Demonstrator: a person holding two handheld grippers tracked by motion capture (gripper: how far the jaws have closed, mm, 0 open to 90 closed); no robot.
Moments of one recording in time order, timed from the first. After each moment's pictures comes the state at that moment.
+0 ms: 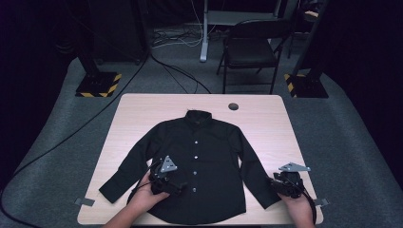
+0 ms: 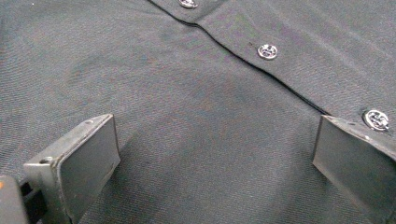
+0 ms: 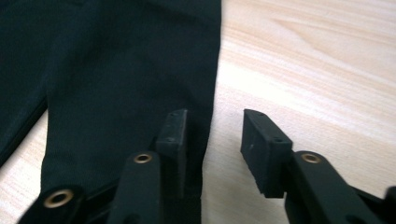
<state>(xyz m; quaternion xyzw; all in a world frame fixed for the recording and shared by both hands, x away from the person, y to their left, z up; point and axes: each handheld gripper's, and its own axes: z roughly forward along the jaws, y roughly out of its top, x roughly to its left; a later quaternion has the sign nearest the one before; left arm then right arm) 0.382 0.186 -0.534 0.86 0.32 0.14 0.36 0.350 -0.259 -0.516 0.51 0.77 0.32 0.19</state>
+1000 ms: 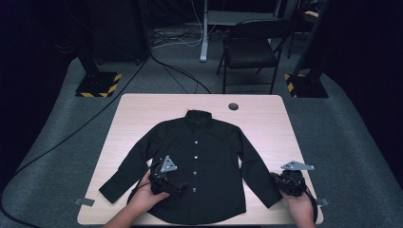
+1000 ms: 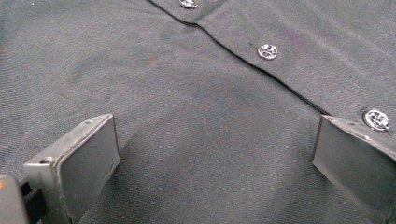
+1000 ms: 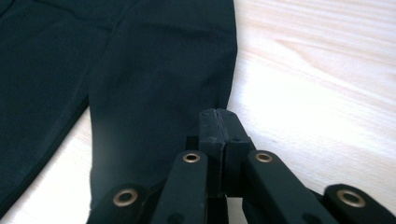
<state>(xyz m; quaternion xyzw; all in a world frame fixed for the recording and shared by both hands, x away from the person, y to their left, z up) 0.382 0.186 -0.534 0.86 0.32 0.14 0.36 0.347 -0.261 -0.501 0.51 0.77 0.34 0.18</state>
